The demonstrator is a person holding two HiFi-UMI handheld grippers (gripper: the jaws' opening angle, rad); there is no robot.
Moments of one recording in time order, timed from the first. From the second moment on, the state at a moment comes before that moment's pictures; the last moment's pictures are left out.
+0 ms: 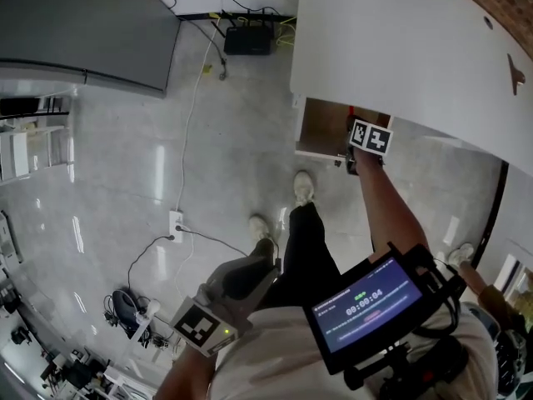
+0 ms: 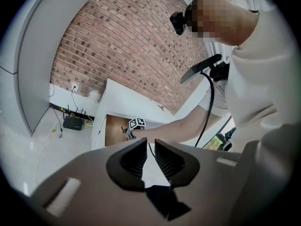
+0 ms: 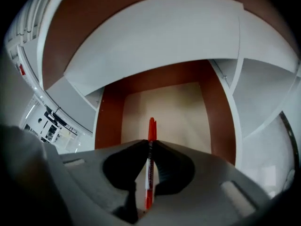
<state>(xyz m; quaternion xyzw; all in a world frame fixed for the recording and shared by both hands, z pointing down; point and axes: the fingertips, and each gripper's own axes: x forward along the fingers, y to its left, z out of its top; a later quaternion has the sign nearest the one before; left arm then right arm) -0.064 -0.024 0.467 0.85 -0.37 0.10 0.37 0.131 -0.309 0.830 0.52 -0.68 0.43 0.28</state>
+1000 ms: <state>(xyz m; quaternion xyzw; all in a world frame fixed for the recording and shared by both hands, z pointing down) -0.070 -0.041 0.513 0.82 -0.40 0.10 0.39 0.115 -0.327 0.911 0.46 -0.68 0.46 0.34</state>
